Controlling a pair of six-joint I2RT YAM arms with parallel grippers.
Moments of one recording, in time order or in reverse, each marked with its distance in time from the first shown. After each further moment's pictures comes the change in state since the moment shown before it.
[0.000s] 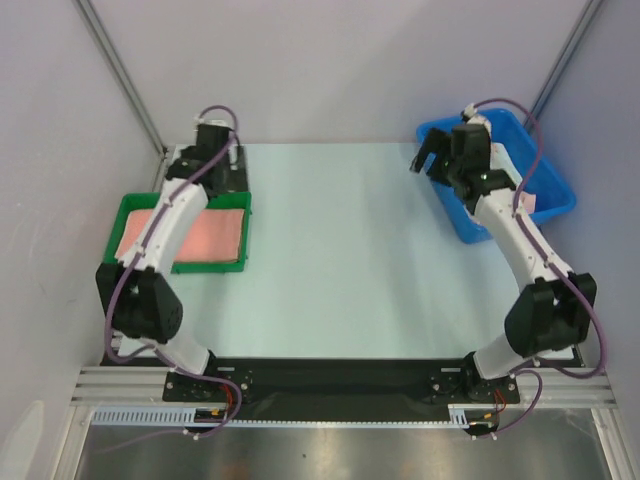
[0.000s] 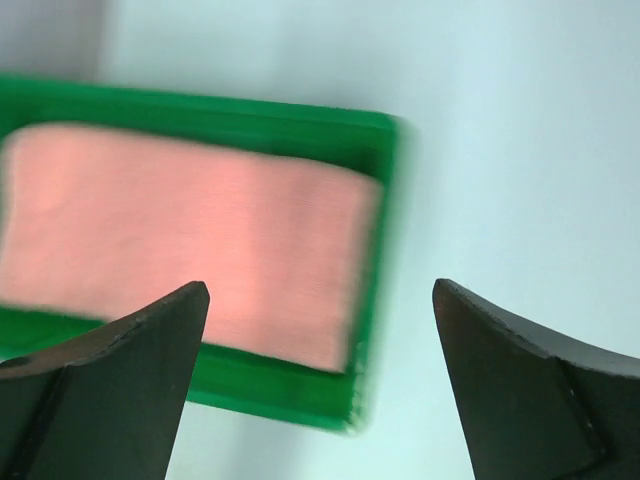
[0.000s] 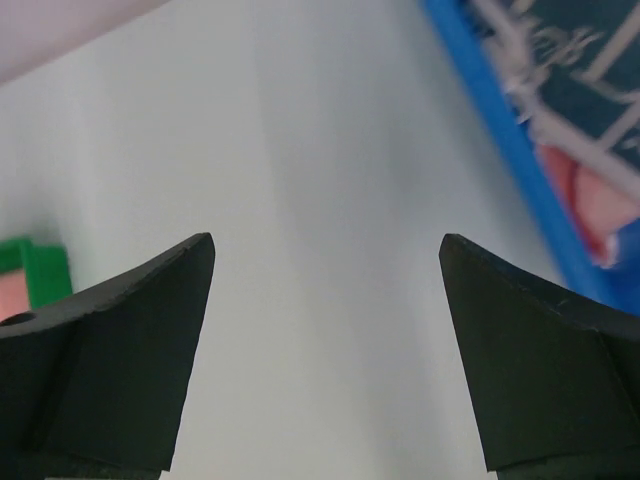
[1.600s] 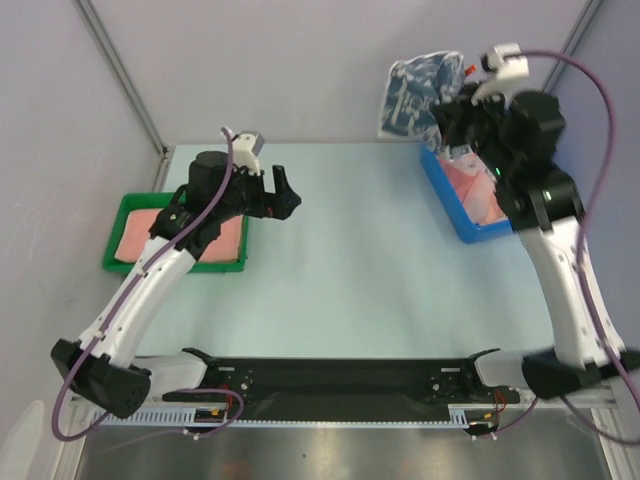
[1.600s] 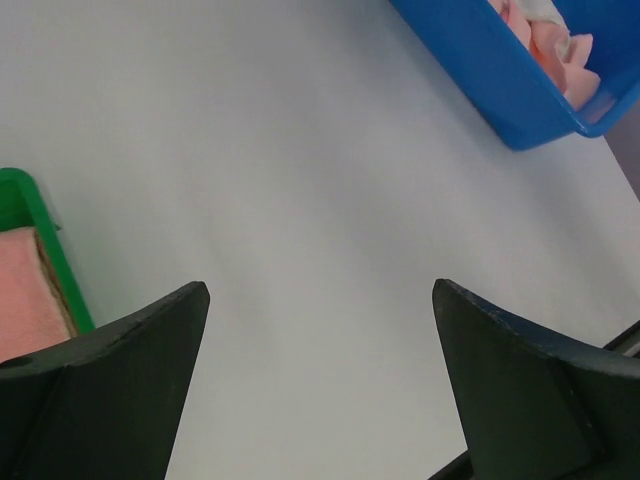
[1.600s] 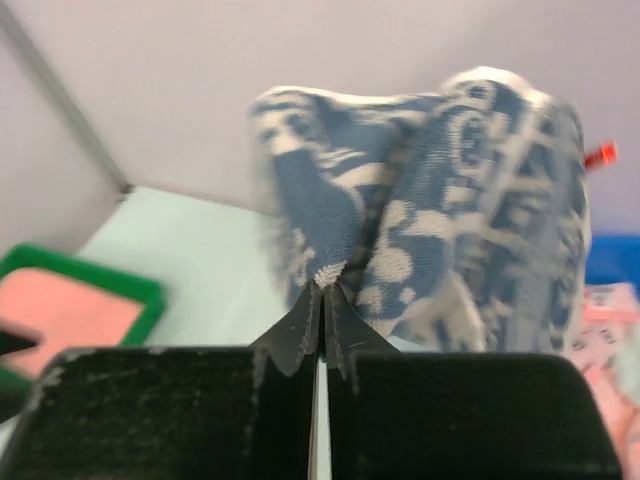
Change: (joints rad) left arm -0.324 -0.439 -0.280 0.228 0.592 -0.064; right arm 0.066 -0.064 0.540 -0.112 -0.120 -0.424
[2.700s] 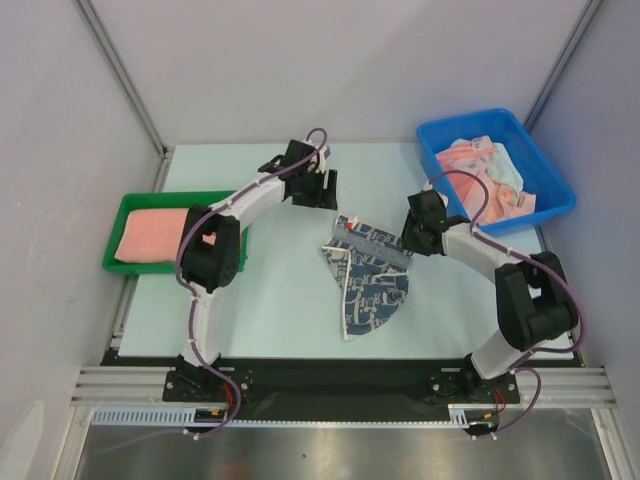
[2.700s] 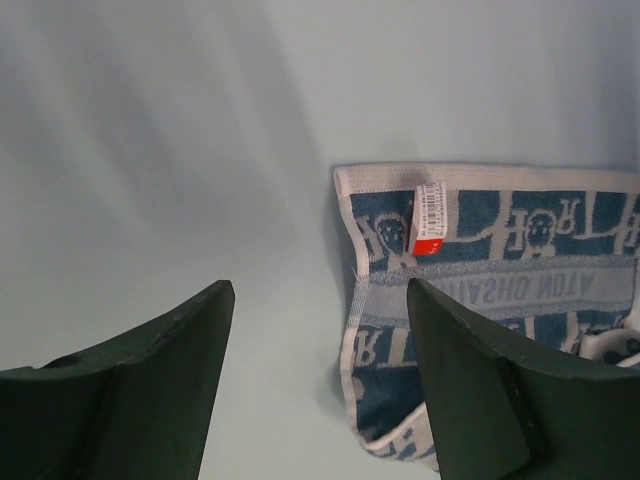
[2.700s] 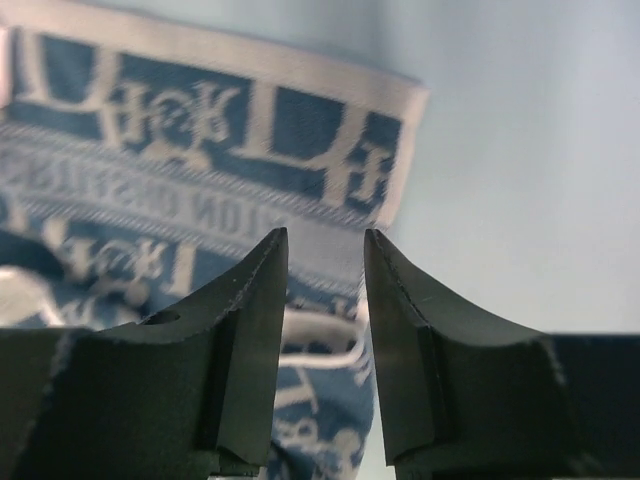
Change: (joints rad) left arm -0.019 0.906 0.449 0.041 0.041 0.027; right arm 0.060 0.149 -0.916 0.169 0.167 0.508
